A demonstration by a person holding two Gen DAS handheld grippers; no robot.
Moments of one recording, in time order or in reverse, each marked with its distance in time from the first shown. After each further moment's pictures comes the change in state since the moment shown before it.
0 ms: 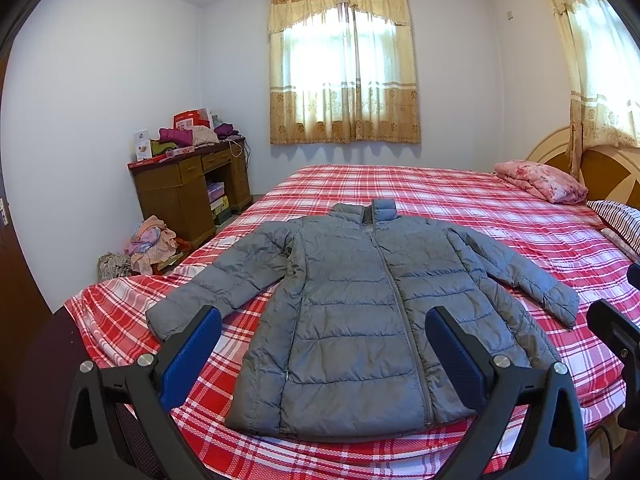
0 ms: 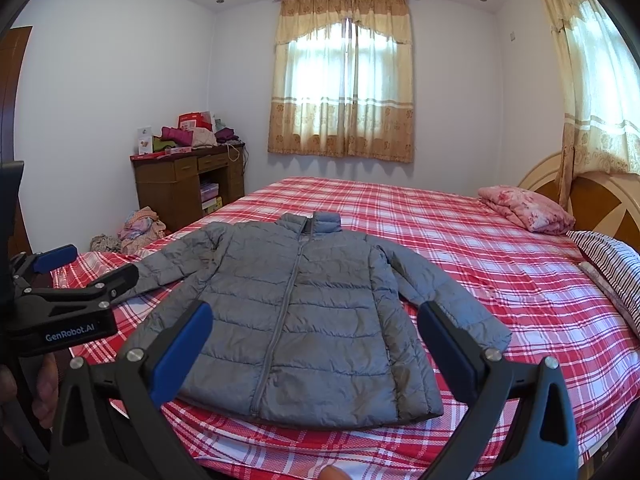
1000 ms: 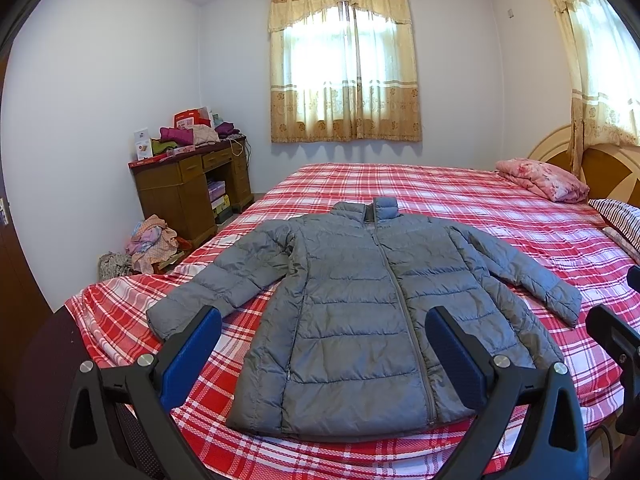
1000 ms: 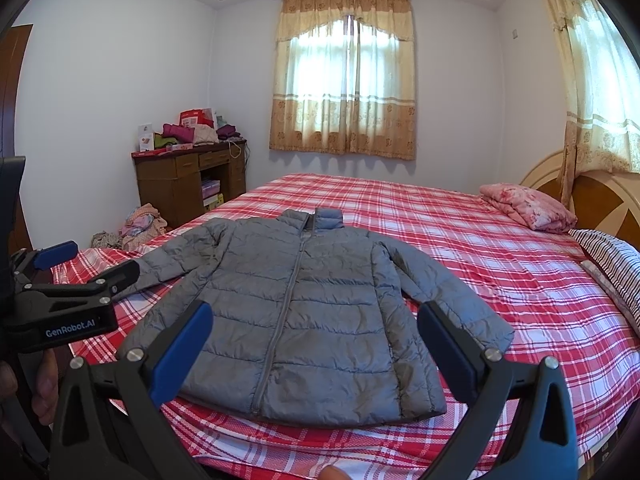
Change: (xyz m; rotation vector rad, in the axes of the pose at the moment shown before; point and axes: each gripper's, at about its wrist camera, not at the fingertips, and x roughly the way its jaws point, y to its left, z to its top) left arm 0.003 0.004 -0.001 -0.003 0.005 0.000; right arm 0.007 0.001 -0.006 0.001 0.011 0.000
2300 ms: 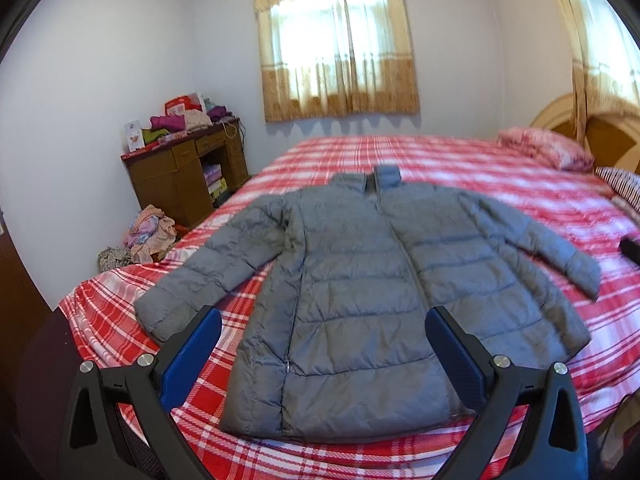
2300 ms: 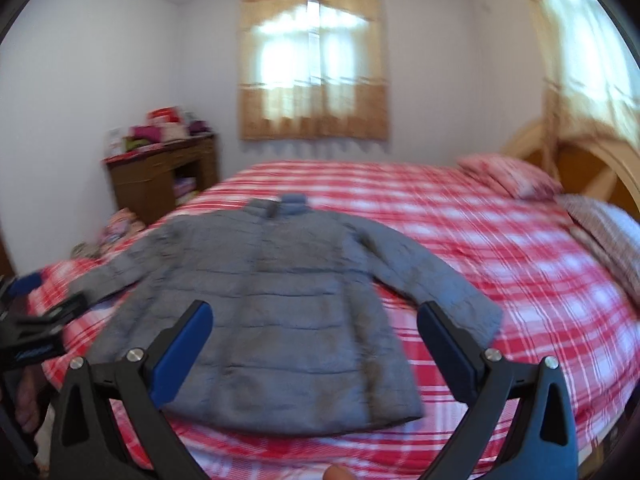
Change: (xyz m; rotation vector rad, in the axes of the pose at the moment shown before) left arm 0.062 -0.010 -0.019 0.072 0.103 0.011; right arm 0.051 -0.088 -0.018 0.156 0.071 -0.131
